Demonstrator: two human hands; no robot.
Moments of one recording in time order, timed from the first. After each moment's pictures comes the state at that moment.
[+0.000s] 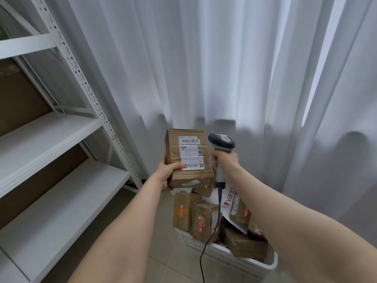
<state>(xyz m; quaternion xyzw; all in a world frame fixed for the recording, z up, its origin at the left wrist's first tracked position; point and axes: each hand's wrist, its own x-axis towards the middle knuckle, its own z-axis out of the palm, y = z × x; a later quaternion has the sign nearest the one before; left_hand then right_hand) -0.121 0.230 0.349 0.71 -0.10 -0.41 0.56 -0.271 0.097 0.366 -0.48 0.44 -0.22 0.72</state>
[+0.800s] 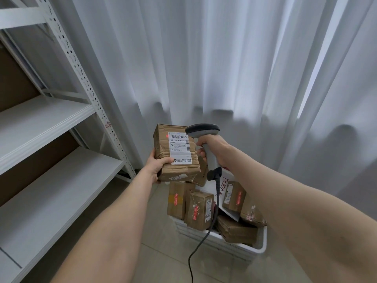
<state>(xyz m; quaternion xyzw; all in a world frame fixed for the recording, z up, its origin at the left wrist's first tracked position) -0.106 0.258 0.332 0.72 -0.06 -0.39 0.57 -0.264 0.128 0.402 -0.56 0.37 -0.11 0.73</state>
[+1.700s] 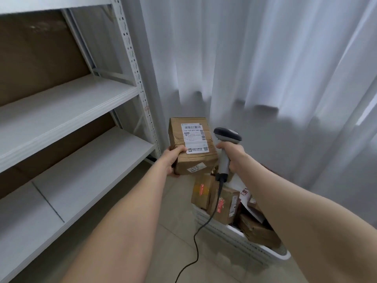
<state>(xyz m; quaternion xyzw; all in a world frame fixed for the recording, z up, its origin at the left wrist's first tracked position) -0.072 0.342 0.335 0.73 0.01 -0.39 0.57 -0.195 0.199 0.354 -0.53 0.49 -0.12 0.68</state>
